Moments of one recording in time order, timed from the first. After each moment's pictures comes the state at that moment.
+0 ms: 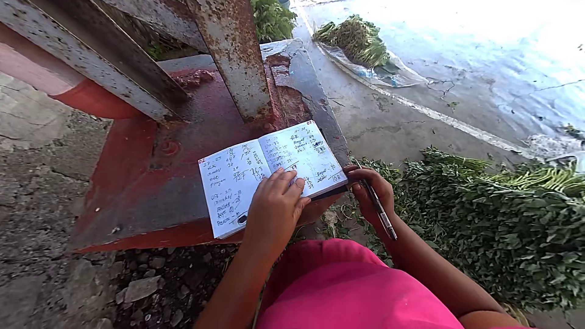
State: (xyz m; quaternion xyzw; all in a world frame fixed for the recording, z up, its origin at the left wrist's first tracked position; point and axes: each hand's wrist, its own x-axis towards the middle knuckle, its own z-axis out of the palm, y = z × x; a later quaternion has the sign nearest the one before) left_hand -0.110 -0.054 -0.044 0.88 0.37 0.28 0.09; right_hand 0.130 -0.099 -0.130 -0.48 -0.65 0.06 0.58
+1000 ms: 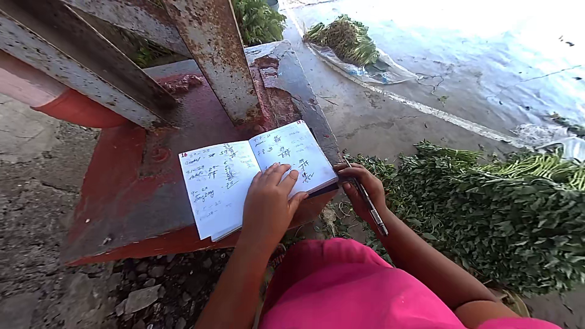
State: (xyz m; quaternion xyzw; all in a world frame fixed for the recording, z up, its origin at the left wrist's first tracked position) left_hand -0.101 -0.044 -0.045 0.89 0.38 0.26 0.09; right_hand 0.128 -0.105 -0.126 -0.49 -0.66 0.07 0.57
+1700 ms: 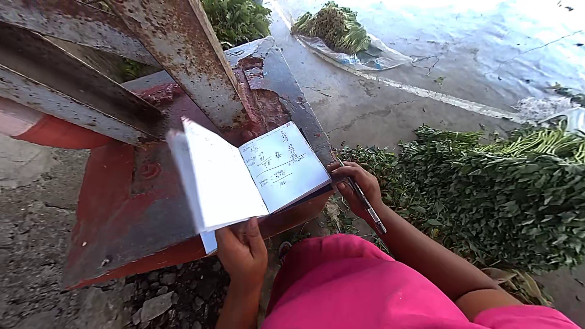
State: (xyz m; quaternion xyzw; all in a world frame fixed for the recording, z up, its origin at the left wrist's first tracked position) left_hand -0.130 -0.073 -0.087 0.73 0.39 0.55 0.12; right_hand 0.129 -0.102 -0.129 -0.48 -0.65 0.07 0.58
